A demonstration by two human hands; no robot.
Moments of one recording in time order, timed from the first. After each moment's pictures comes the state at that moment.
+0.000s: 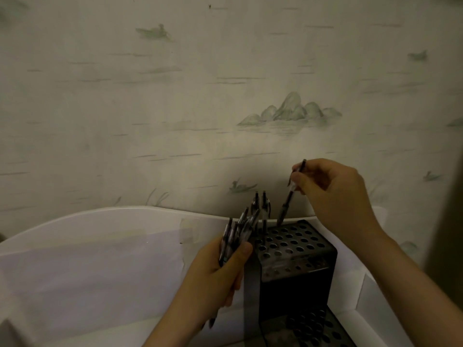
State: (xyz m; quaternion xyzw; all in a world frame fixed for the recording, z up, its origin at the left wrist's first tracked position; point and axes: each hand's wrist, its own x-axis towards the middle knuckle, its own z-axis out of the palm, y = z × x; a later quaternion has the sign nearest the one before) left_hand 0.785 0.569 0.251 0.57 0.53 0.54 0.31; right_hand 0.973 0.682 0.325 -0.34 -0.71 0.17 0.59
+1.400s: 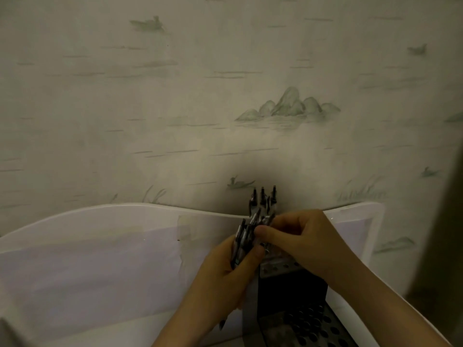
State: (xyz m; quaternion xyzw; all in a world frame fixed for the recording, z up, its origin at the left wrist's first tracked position) left_hand 0.802 0.570 0.252 0.60 0.50 0.53 0.33; right_hand 0.955 0.643 0.279 -0.31 -0.75 0.38 0.45
